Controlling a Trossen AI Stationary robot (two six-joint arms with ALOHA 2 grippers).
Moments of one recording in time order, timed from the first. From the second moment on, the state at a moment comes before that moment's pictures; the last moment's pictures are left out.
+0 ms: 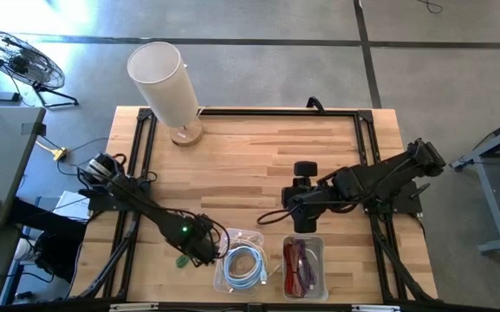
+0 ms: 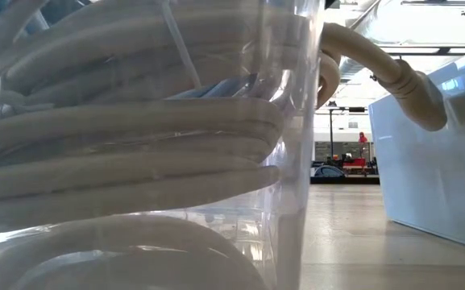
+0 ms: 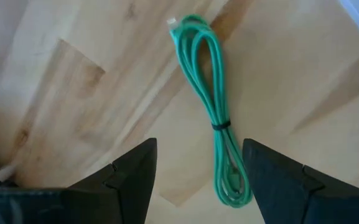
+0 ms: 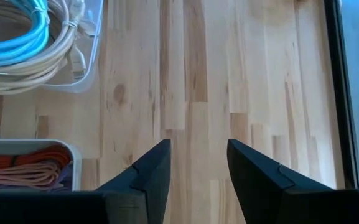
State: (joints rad) left arm -0.59 1.75 1.29 -1.14 -0.02 -1.26; right arm 0.38 1.60 1.62 -1.18 0.41 0.27
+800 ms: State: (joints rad) left arm -0.59 1.75 1.18 -0.96 0.08 -1.27; right arm 0.38 1.60 1.62 -1.15 0.37 0.24
